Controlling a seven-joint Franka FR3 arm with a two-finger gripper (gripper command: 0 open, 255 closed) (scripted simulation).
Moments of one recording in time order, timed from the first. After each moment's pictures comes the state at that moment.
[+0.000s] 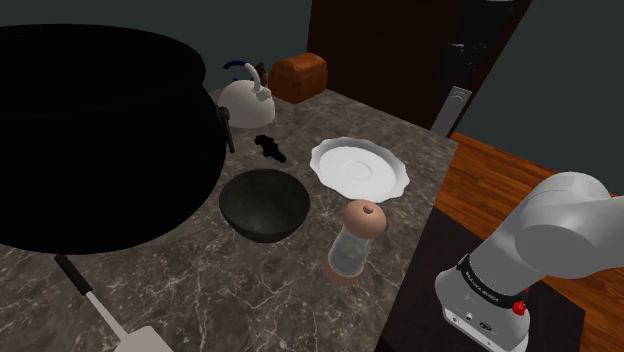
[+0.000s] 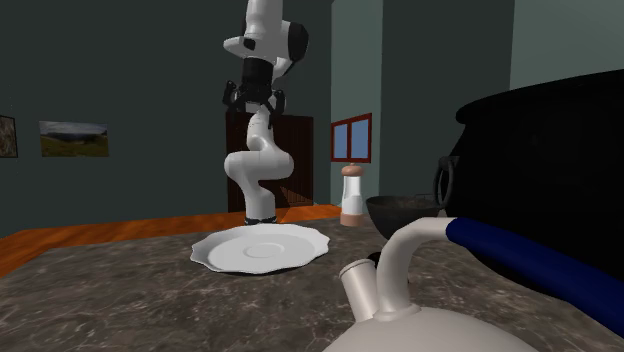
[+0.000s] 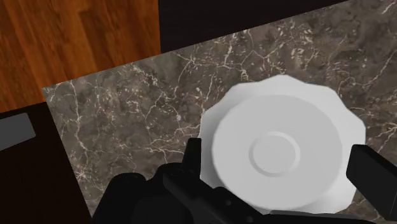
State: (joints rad) arm 0.01 -0.81 0.05 -2.33 -0.10 1.46 0.07
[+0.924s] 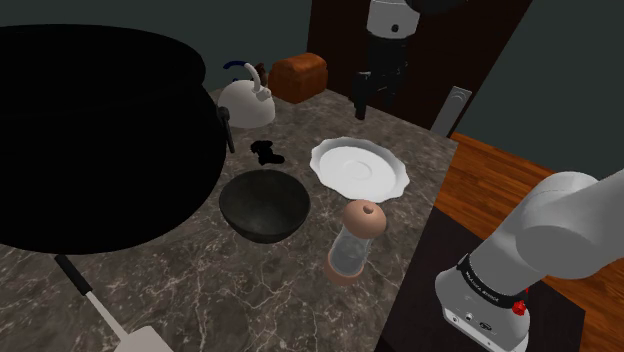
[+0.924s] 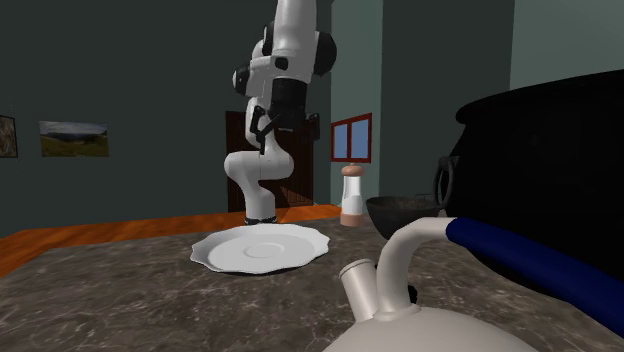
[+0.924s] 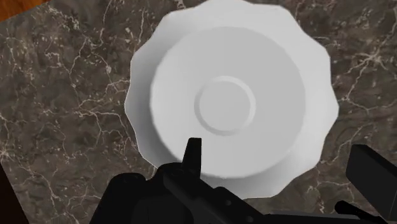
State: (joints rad) arm 0.03 -0.44 0.16 -2.26 -0.02 1.74 0.24
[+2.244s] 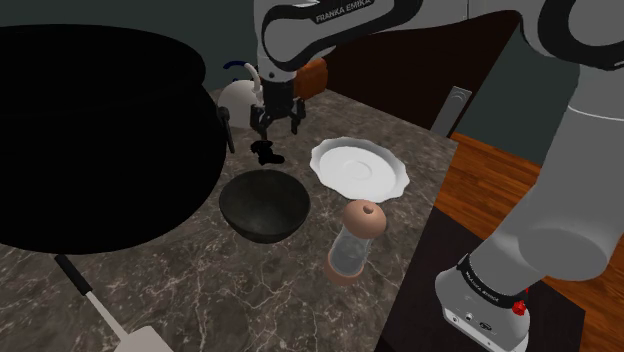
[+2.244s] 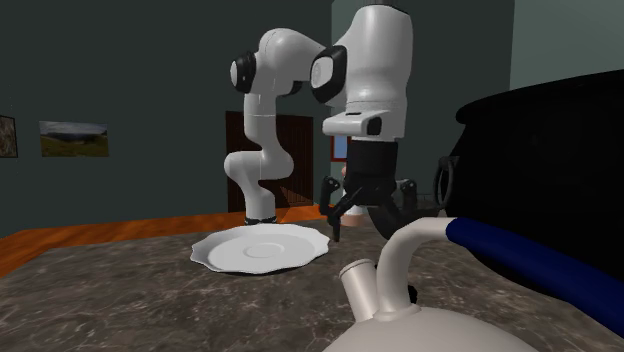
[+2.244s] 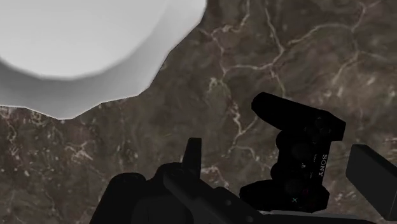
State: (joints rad) arm 0.09 0.30 0.25 -1.77 -0.07 1.96 0.49
